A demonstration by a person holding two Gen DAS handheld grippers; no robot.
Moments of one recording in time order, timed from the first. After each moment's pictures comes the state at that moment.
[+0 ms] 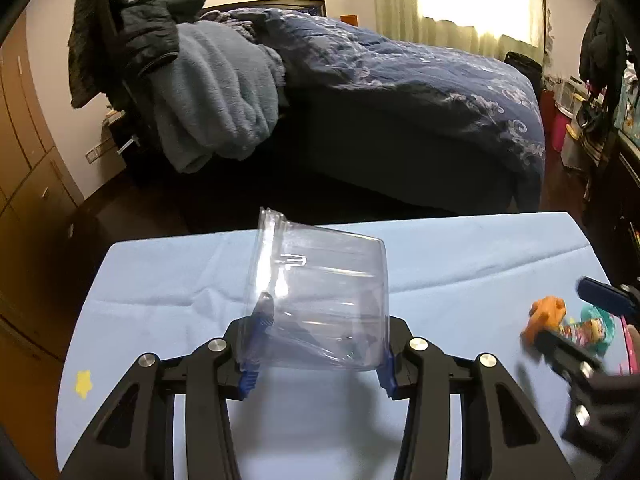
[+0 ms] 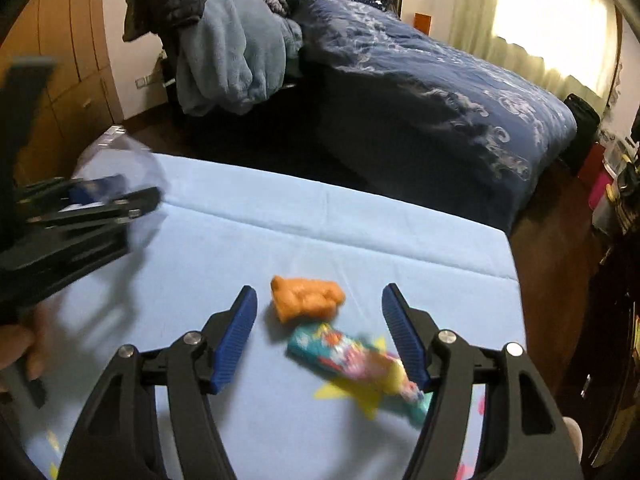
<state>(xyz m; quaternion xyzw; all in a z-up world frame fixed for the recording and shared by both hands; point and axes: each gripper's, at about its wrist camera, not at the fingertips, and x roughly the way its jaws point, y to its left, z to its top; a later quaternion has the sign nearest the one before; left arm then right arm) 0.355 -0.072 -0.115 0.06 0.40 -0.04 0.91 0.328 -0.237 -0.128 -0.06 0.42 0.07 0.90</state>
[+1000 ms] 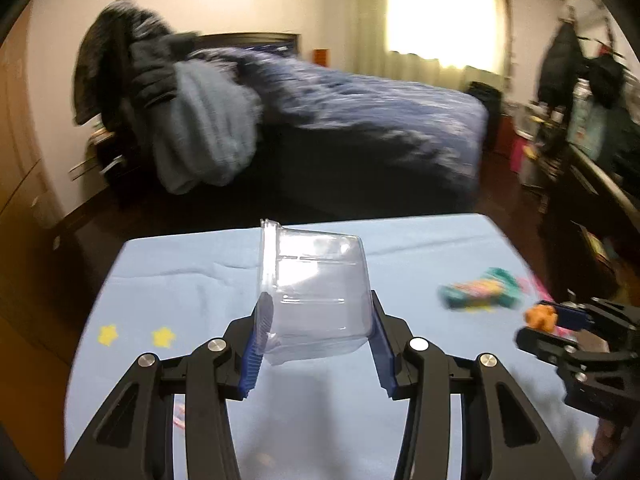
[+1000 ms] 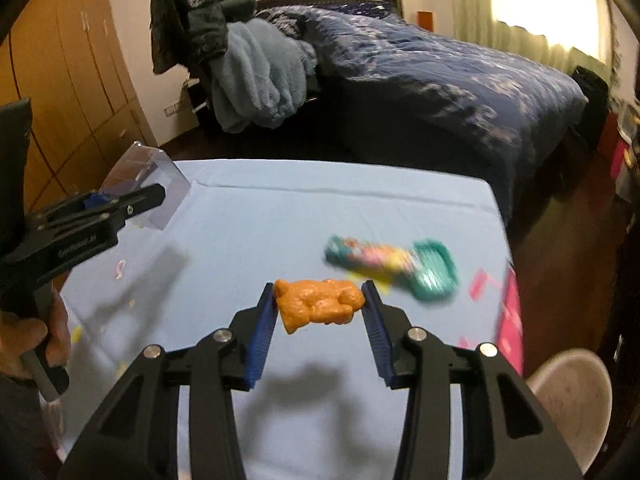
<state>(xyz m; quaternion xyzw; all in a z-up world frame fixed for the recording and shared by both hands) 0.241 -0.079 -0.061 0.05 0.34 -0.12 0.93 0.199 -0.281 -0.085 0.03 0.40 0.11 0.91</state>
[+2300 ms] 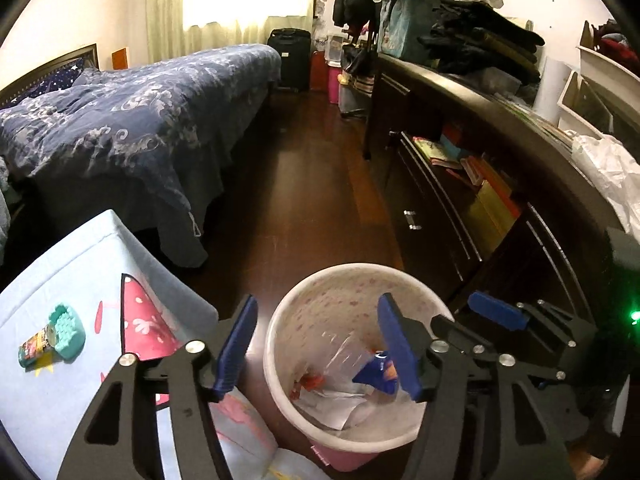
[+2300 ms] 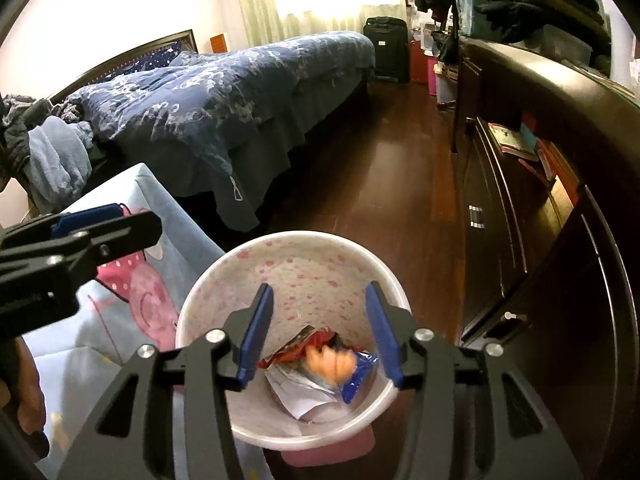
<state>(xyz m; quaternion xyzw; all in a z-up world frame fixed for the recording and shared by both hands) 0.167 -0.425 -0.101 0.13 0.37 -0.40 0.83 0.053 -0.553 -0.144 0.14 0.36 -0.20 0.90</state>
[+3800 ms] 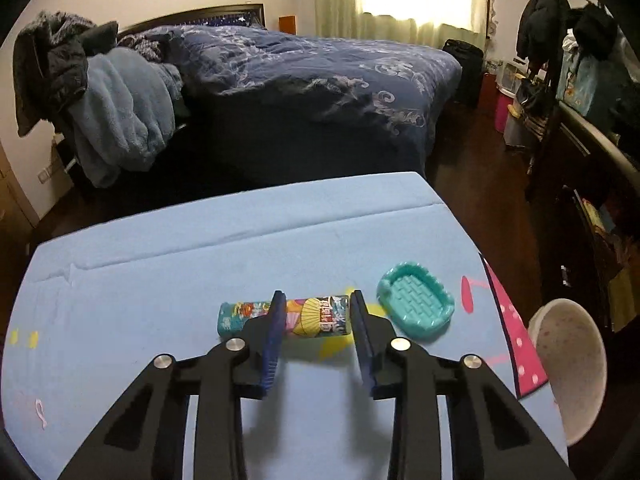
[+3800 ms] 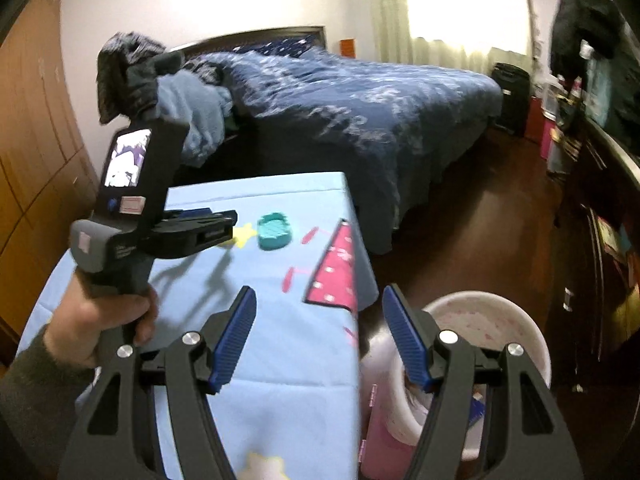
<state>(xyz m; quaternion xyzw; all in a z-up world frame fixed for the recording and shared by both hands) 0.281 -0.230 -0.114 0.07 0.40 -0.14 0.90 0.124 -0.369 -0.073 0.04 0.35 0.01 0.94</state>
